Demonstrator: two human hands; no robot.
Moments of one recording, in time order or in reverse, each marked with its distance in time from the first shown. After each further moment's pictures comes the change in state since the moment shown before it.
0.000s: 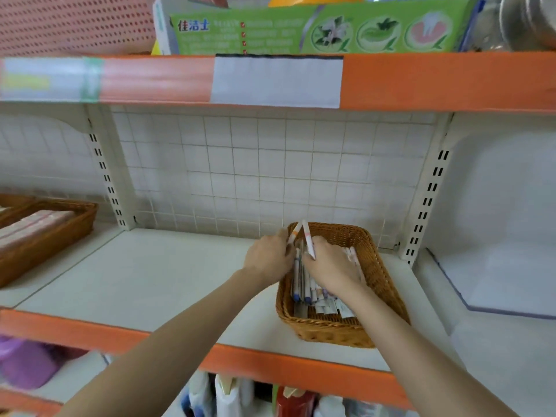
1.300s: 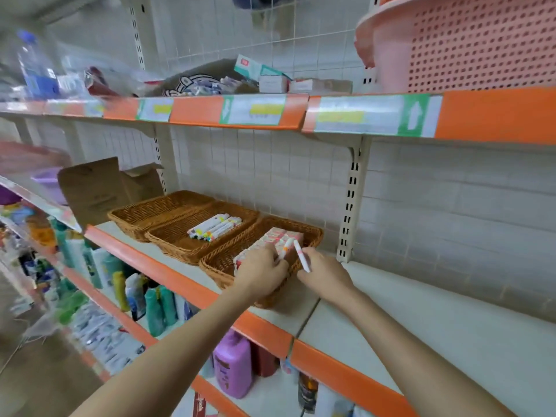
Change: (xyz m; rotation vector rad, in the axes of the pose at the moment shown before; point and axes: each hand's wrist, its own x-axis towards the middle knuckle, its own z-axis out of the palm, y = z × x) left_hand -0.109 -0.462 -0.214 -0.043 0.230 -0.437; right_hand 0.079 -0.449 0.248 0.083 -0.225 -0.379
